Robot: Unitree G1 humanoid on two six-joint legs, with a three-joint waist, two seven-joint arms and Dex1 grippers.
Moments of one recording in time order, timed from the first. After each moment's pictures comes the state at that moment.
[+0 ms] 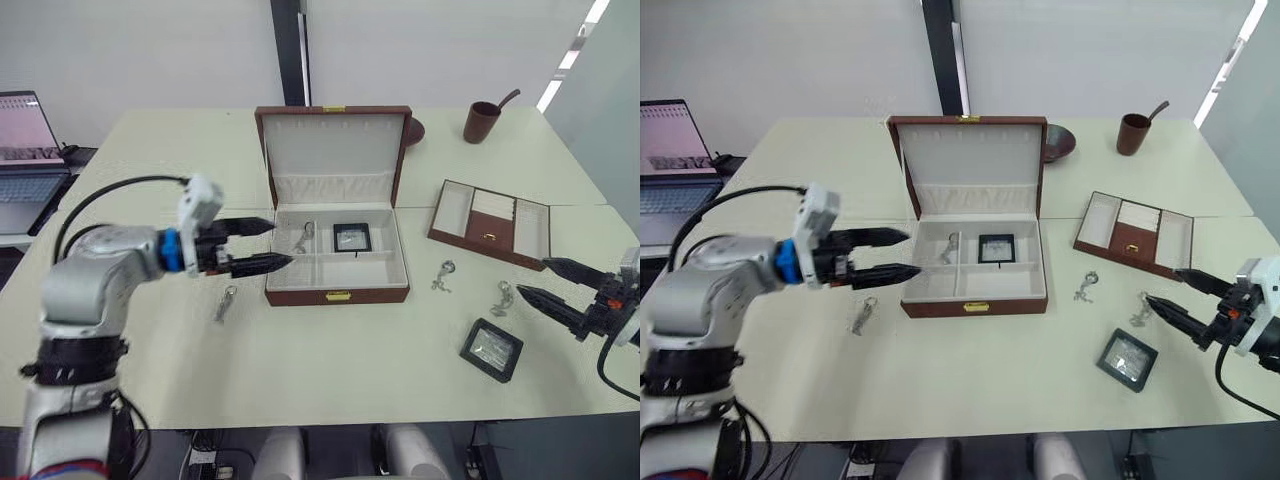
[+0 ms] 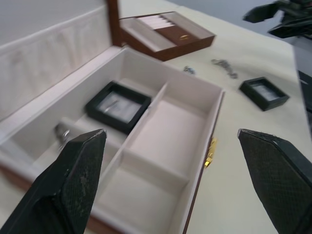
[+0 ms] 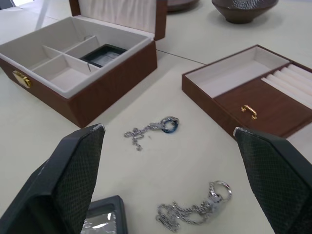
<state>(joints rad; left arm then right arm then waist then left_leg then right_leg) -0.43 0.76 0.23 -0.13 -0.49 0.79 -1.17 0.08 -0.84 -0.49 -0.06 0.63 0.40 1.04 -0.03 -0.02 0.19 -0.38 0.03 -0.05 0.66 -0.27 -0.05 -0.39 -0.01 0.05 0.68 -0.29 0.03</state>
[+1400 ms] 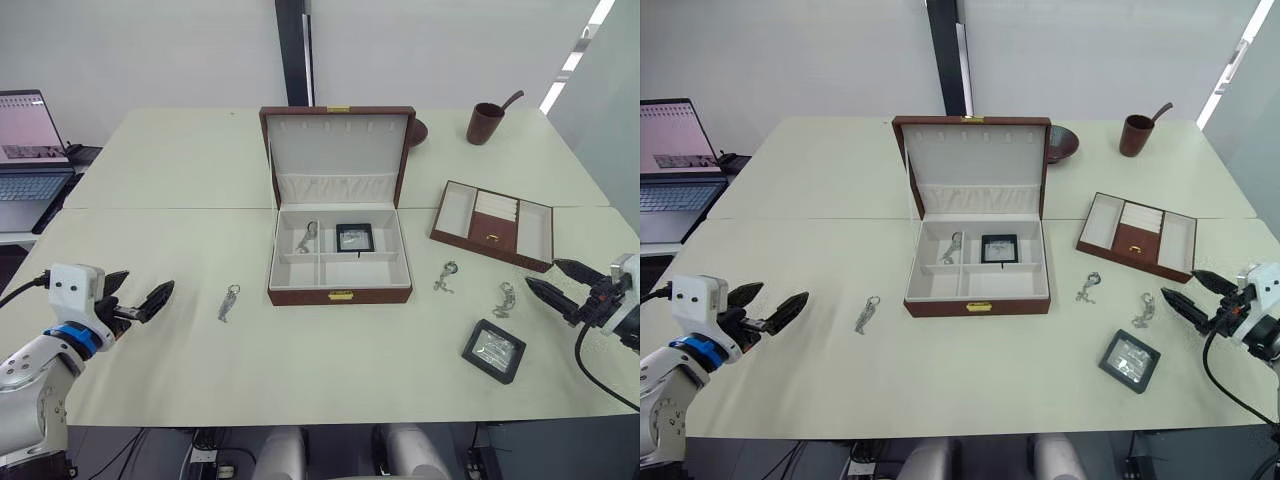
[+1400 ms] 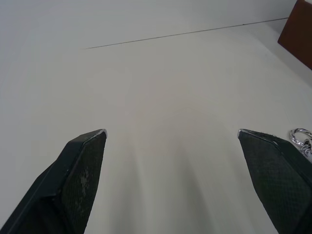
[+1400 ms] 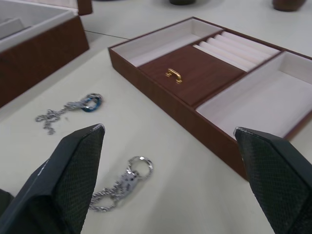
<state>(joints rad) 0.04 0.65 0.53 -0.01 -0.40 0.36 -0.72 -0.13 -0.78 -0.41 0.38 0.49 0.12 1.11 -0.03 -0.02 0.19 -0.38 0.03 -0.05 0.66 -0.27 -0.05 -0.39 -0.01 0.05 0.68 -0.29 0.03</state>
